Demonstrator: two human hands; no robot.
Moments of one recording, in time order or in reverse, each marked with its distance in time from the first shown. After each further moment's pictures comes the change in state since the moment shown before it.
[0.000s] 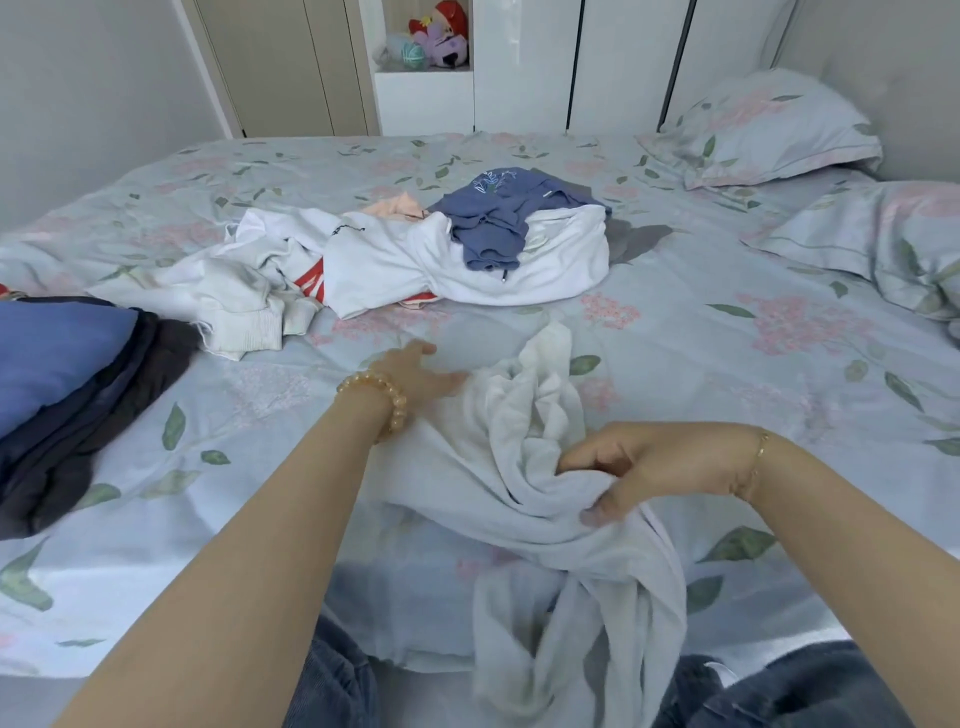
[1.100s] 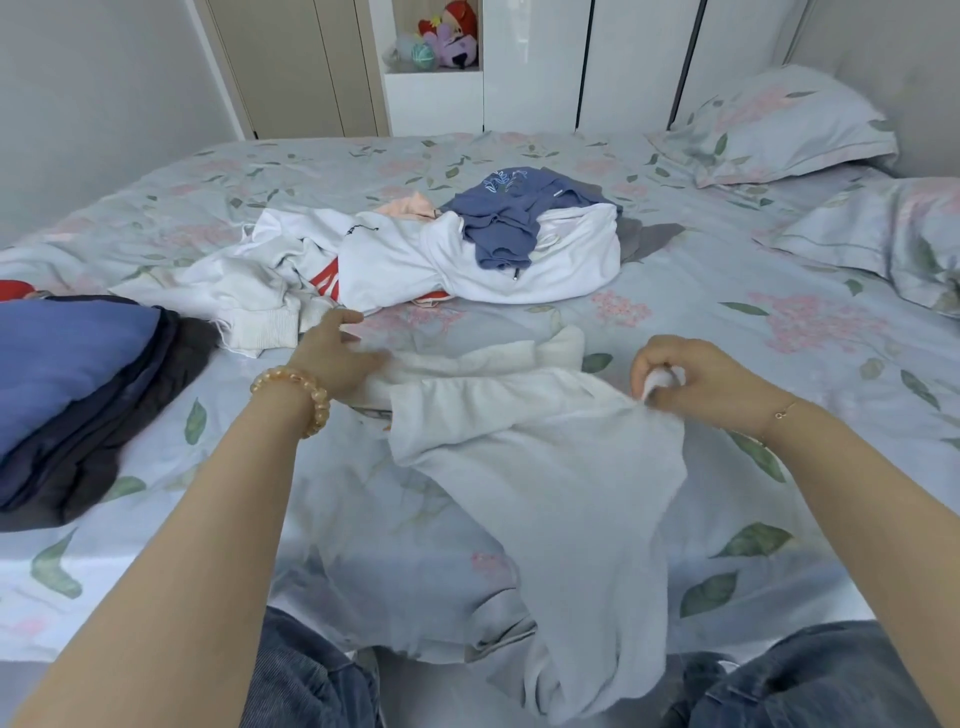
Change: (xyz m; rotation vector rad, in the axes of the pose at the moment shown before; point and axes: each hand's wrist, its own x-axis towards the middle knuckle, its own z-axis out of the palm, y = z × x) left_hand -0.031 -0.048 -0.057 -0.283 0.300 0.079; right_hand -0.004 0.036 -0.052 -0.368 0.817 -0.058
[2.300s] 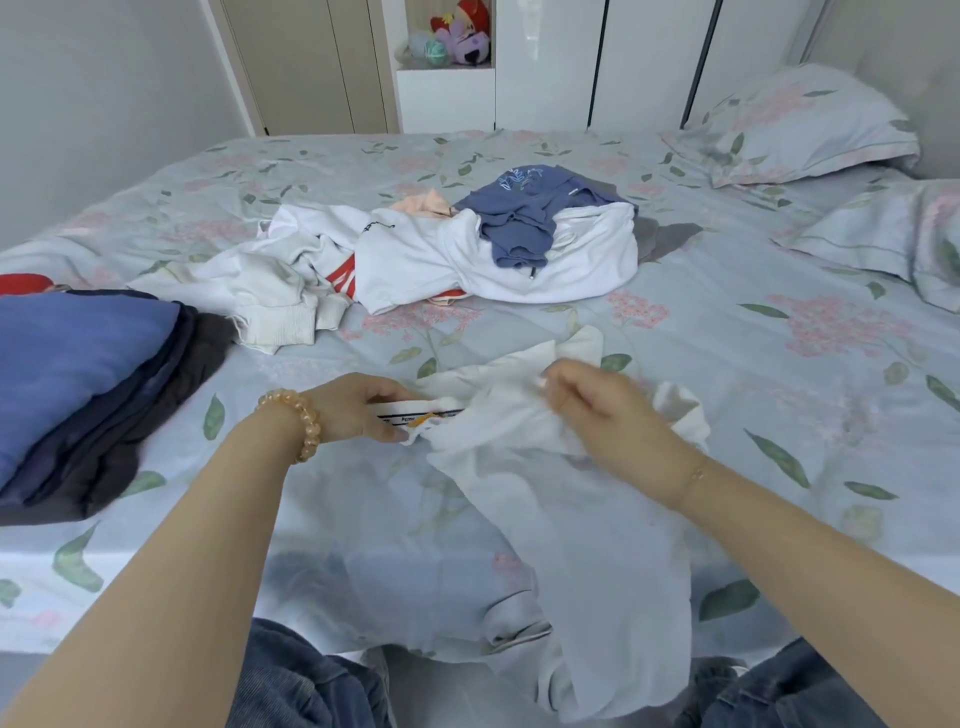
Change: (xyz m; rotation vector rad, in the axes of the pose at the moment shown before) left_hand -0.015 -0.031 -0.006 0.100 -0.570 0.196; right_hand -0.001 -0.089 0.082 0.244 0.143 -0.213
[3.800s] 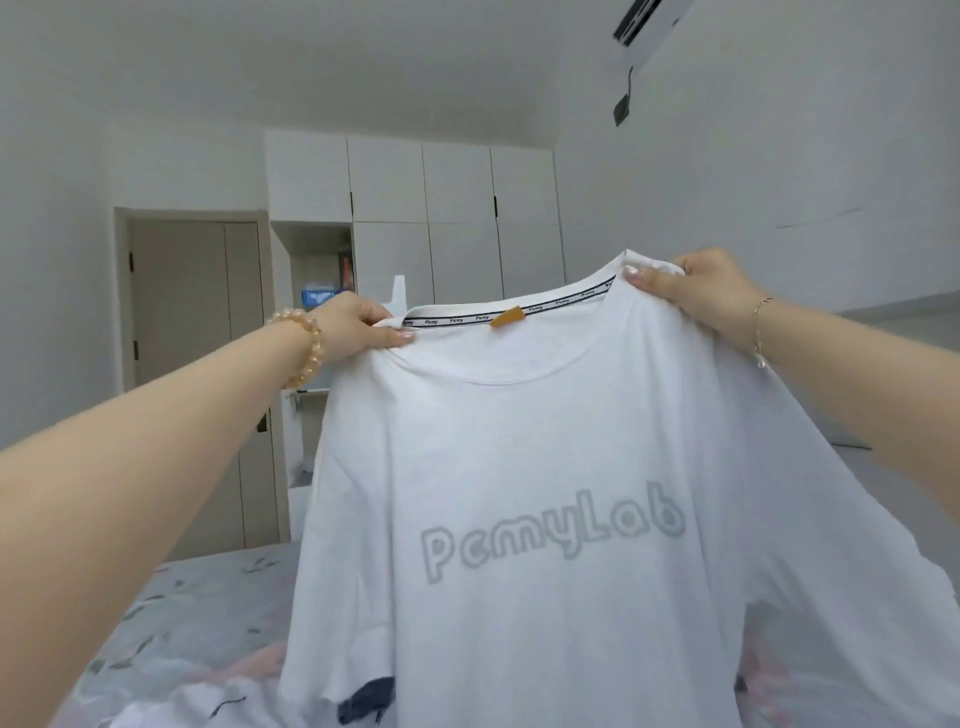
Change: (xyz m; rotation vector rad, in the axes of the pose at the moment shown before) left_hand -0.096 0.548 -0.216 0.327 0.628 0.641; right_hand 0.006 -0.310 -0.518 -0.229 0.839 -0.033
